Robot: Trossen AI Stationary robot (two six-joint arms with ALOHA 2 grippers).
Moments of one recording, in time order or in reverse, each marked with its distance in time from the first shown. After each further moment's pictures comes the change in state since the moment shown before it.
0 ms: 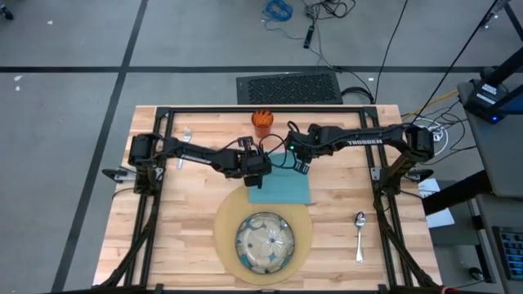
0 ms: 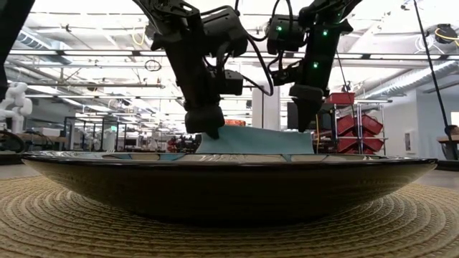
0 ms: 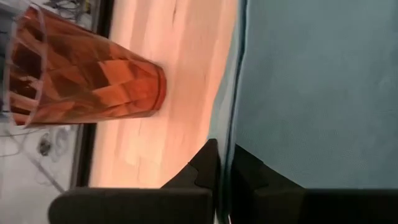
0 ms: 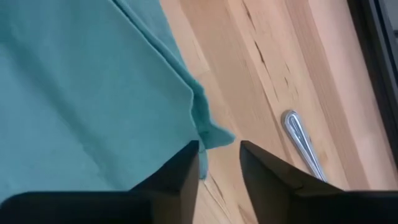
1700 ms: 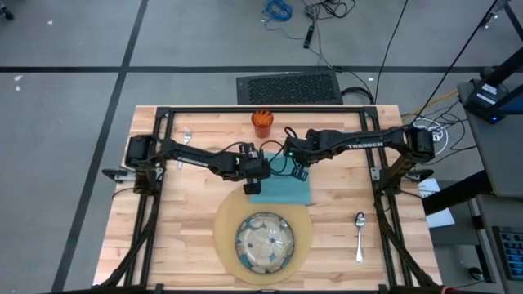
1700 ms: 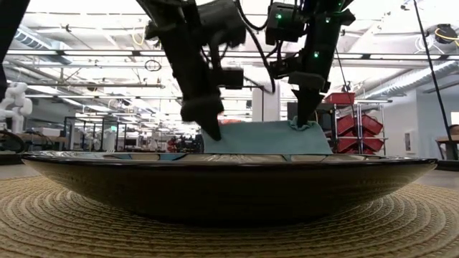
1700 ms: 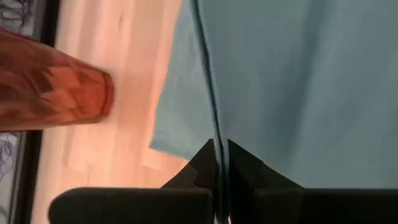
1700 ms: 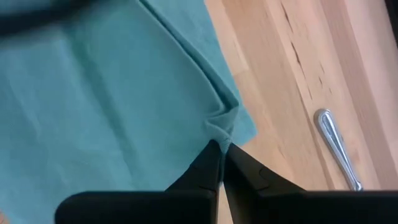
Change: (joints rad) left arm -0.040 -0.019 -0.001 -0.022 0.150 -0.060; right arm 0.067 0.000 0.039 -0.045 -0.059 0.059
